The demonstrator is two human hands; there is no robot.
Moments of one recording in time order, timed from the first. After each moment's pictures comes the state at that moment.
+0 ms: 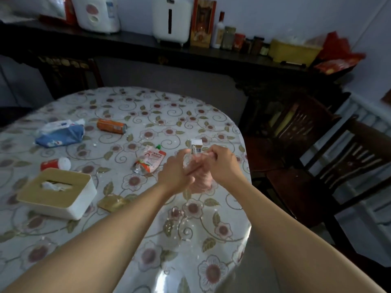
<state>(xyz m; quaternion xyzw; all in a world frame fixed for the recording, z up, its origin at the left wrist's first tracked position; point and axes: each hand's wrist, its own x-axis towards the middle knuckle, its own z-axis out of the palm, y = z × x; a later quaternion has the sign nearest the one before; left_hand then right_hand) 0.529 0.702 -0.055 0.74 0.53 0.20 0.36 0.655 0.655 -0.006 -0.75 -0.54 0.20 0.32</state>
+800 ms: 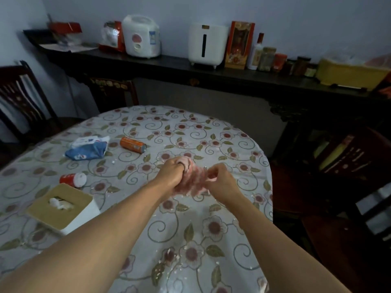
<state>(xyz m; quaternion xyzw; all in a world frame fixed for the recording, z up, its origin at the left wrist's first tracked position) 0.590 0.778 0.000 0.46 0.59 0.40 0.53 0.722 0.762 -0.027 -0.67 -0.56 0.37 0.31</state>
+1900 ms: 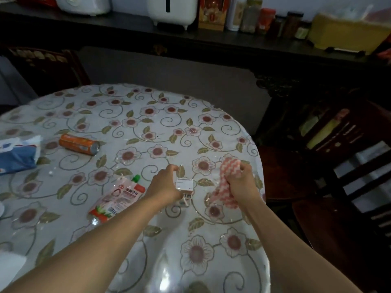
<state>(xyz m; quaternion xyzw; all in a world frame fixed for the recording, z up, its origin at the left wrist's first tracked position) 0.655 0.926 -0.132 0.67 0.64 0.08 0.37 0.842 0.882 -0.128 -0.74 -0.35 0.37 0.44</state>
